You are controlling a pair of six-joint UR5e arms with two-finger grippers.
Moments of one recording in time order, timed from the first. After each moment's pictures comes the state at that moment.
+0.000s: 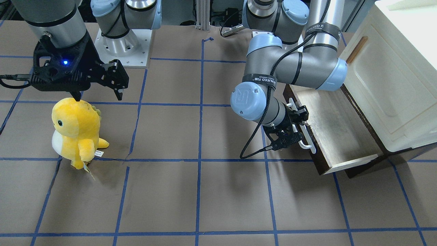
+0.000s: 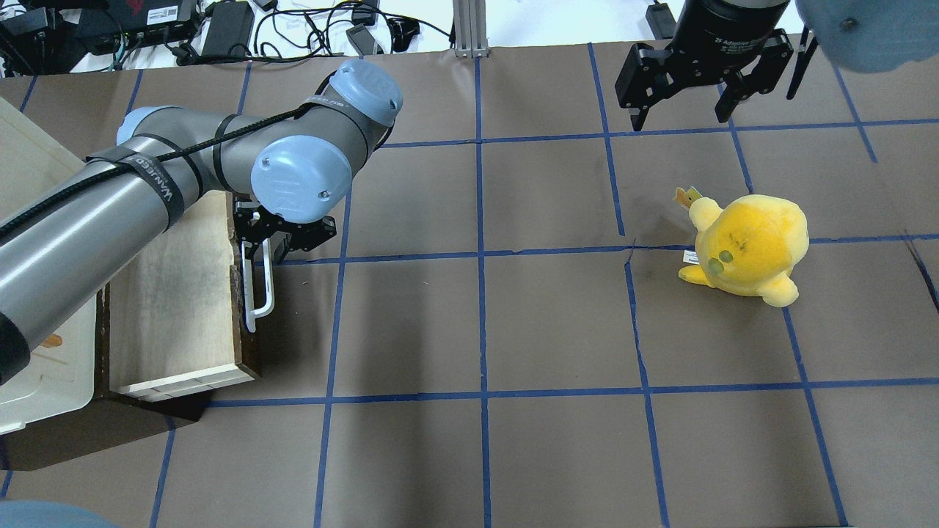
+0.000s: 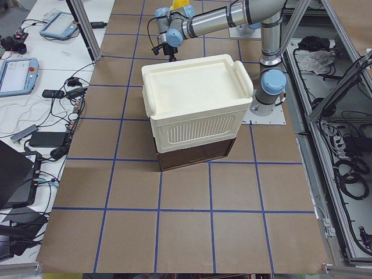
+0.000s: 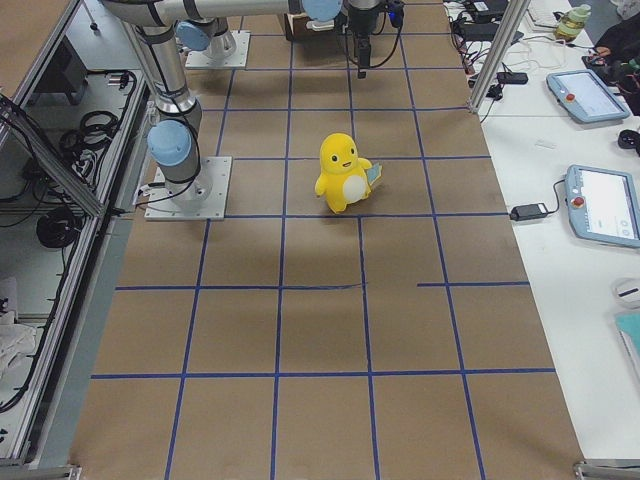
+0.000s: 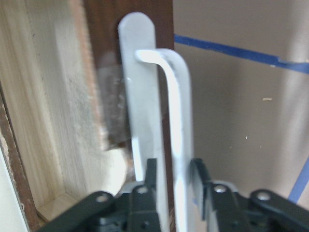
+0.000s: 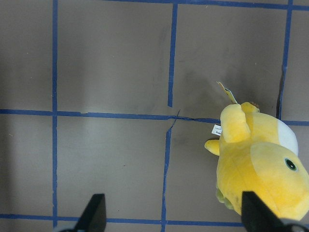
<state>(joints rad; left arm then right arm) -1.77 -1.92 -1.67 -1.54 2.19 -0.52 1.60 -1.48 1.44 -1.57 -1.58 -0.02</state>
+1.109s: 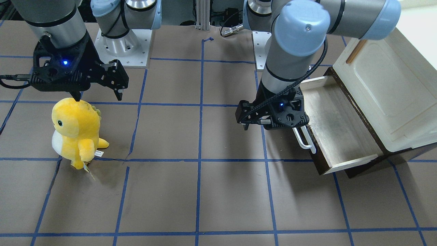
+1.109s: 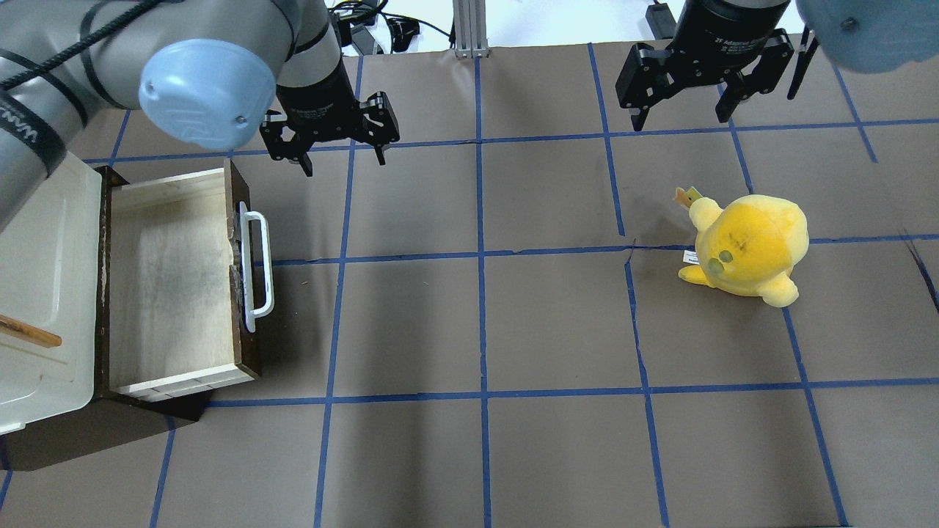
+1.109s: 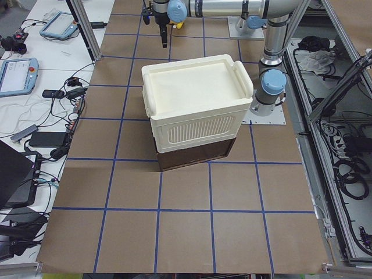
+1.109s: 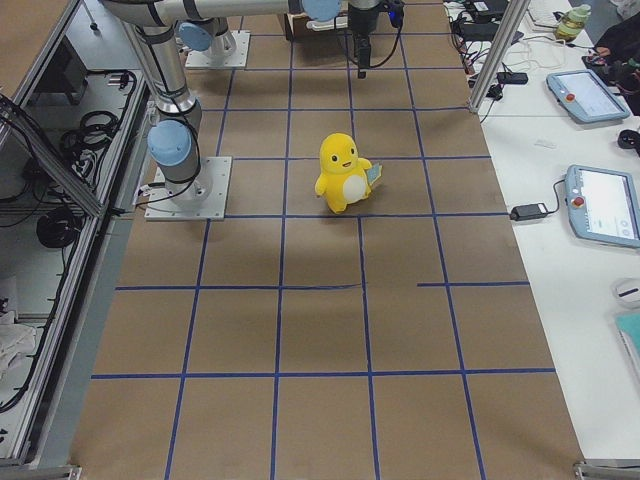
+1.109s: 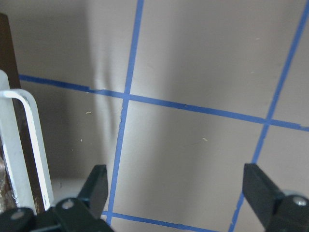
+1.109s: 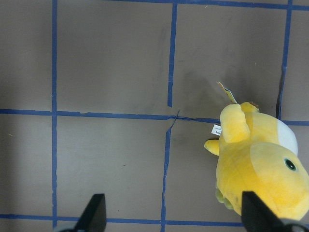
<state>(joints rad) -1.70 -1.77 -1.48 -1.42 1.58 -0.24 1.60 -1.48 1.44 -1.57 -1.58 -0.02</state>
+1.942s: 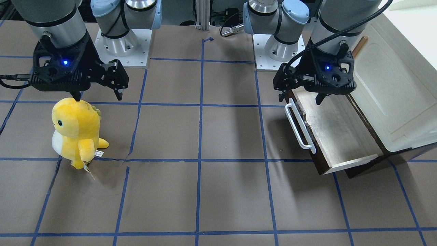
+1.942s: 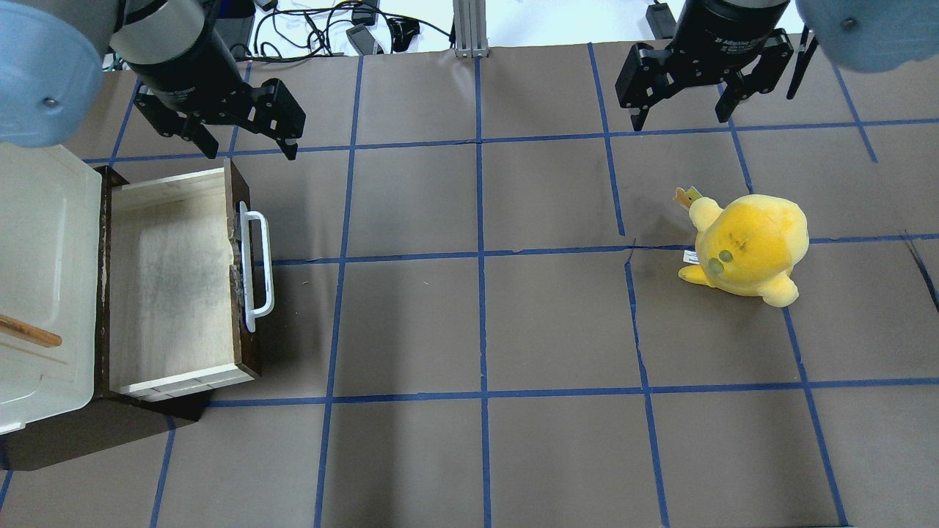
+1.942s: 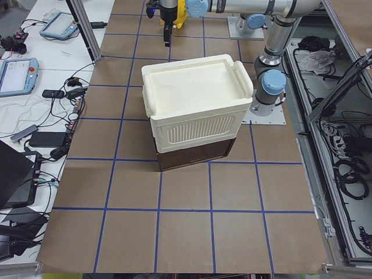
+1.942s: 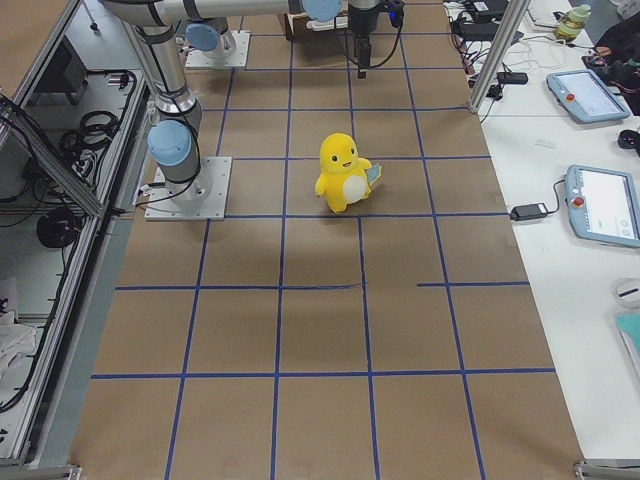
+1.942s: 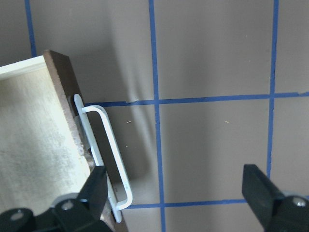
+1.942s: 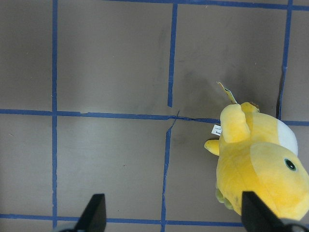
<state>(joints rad) -1.56 -1.61 -1.53 -1.53 1.58 0.09 1.60 -1.48 1.44 -1.57 -1.58 -0.02</state>
